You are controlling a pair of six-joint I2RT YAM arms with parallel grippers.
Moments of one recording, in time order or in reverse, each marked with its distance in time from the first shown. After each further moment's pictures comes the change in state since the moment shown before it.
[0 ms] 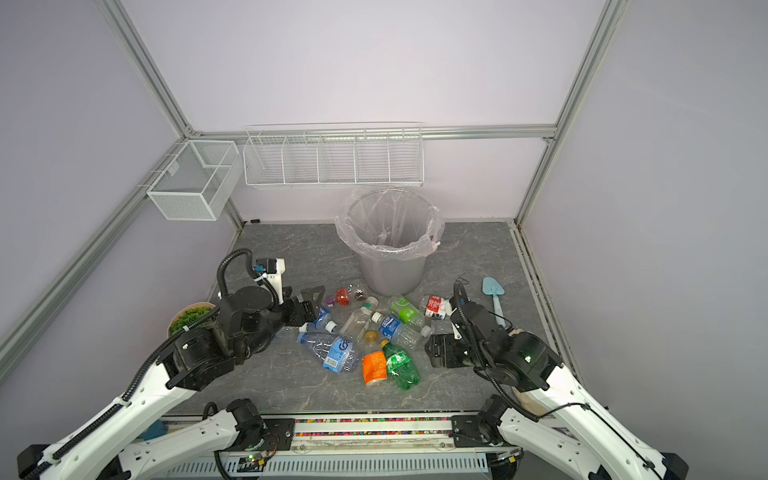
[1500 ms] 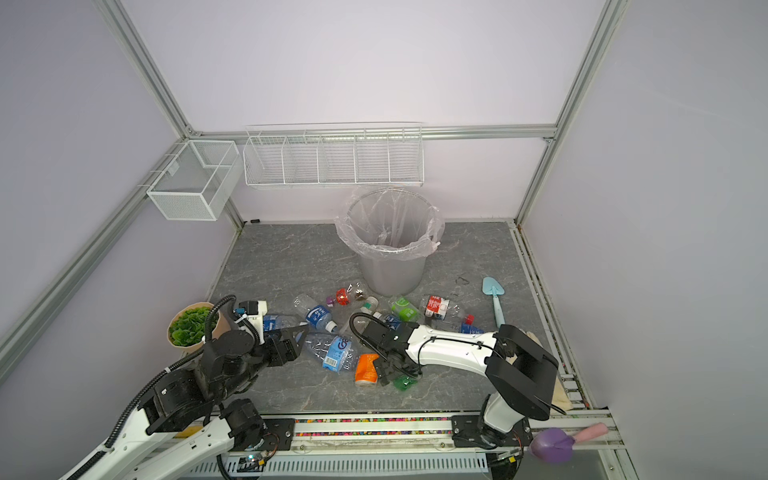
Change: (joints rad) left arm 0.000 -0.326 -0.257 -0.140 0.086 -0.197; right arm 0.303 0.807 -0.009 0.323 0.114 0.000
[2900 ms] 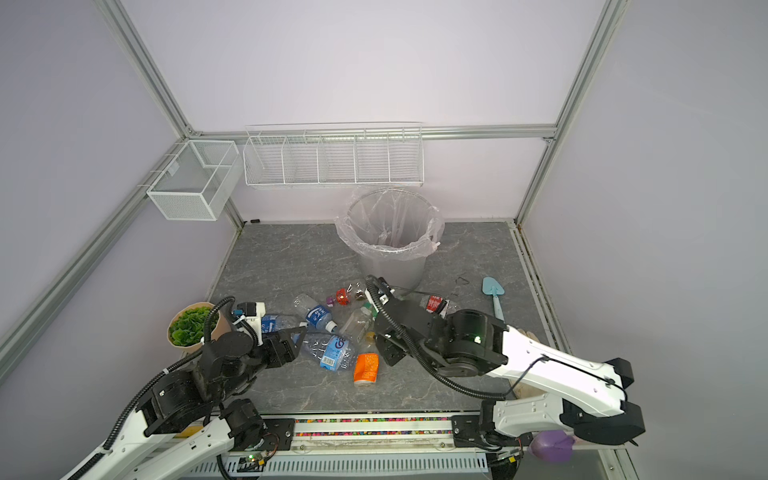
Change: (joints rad) left arm 0.000 -0.009 0.000 -0.022 0.001 -0.023; right arm 0.219 -0.421 0.568 -0.267 0.270 -0.190
